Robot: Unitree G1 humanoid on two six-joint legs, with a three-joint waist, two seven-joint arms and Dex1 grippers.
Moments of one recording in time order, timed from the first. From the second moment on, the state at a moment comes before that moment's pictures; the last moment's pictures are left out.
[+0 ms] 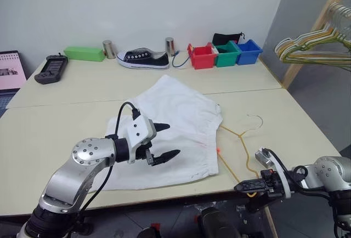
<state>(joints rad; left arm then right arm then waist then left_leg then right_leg) -0.17 0.72 -0.05 -0.50 -0.38 0.53 -0.87 -0.26 -0.72 -0.01 0.07 0.93 1.61 0.94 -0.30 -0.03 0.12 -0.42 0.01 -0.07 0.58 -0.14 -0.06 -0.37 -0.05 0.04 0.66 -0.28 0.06</state>
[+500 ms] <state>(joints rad) -0.19 0.72 -0.05 -0.48 -0.37 0.53 -0.88 -0.36 -0.78 0.01 0.21 0.88 1.55 0.99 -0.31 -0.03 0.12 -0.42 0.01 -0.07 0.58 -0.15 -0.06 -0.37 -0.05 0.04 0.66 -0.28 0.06</state>
